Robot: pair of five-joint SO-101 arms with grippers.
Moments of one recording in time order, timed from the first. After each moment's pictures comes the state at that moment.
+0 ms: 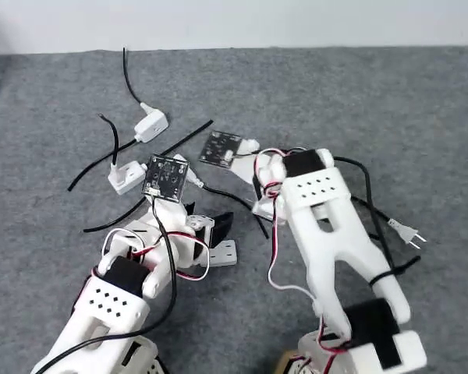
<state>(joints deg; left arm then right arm) 19.6 -52.5 67.9 42.5 14.3 -21.1 -8.4 18.8 69.5 47.8</state>
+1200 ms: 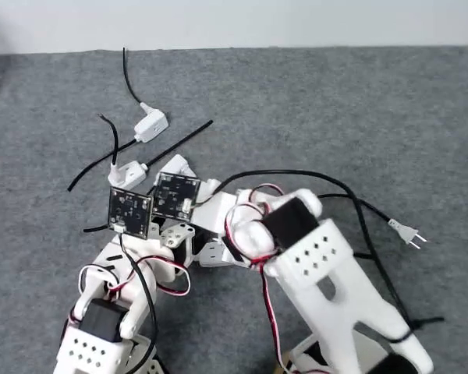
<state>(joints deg) 15.8 -81.6 80.4 42.5 12.1 -39.5 -30.5 18.8 88.0 39.0</state>
